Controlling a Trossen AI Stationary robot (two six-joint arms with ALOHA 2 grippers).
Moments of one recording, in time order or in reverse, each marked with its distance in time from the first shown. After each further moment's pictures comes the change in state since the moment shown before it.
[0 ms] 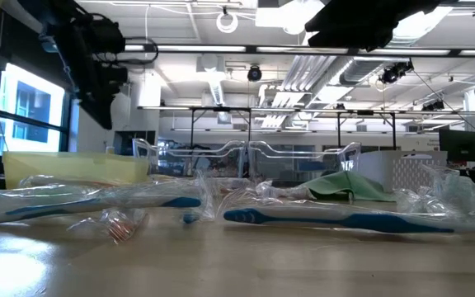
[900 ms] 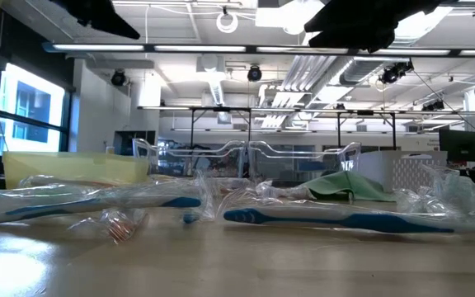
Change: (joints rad) left arm -0.719 -0.368 0.000 0.201 -0.216 0.108; right arm 0.000 0.000 0.000 0.001 0.026 0.037
